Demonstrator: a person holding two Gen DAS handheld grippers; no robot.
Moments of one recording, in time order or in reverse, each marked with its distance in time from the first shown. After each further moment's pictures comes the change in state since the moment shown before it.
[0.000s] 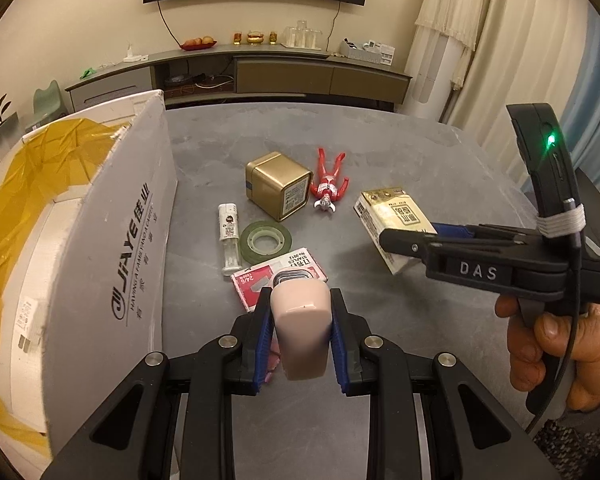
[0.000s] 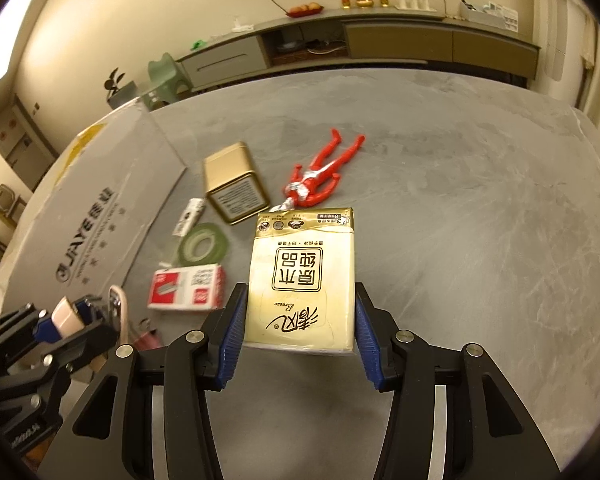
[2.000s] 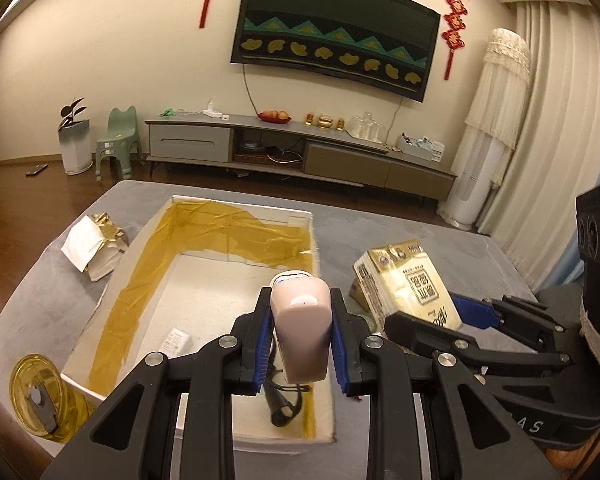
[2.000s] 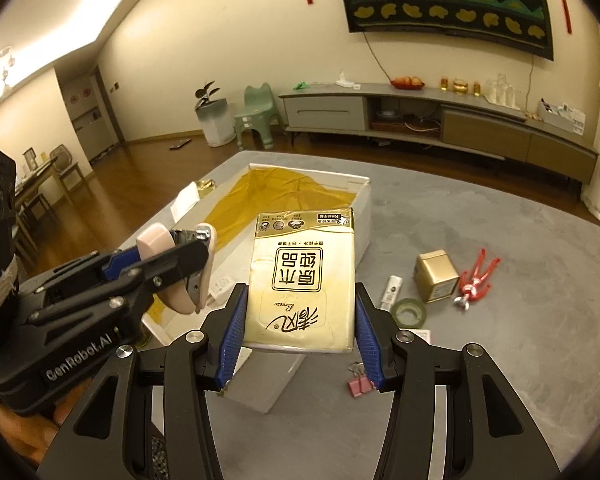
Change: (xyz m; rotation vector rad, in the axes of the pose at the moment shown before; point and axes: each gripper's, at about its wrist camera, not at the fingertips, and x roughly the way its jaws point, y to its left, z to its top) left arm -0.151 0.104 0.012 -0.189 -0.287 0.120; right arm -0.087 0.205 0.016 -0.259 -0.179 0.148
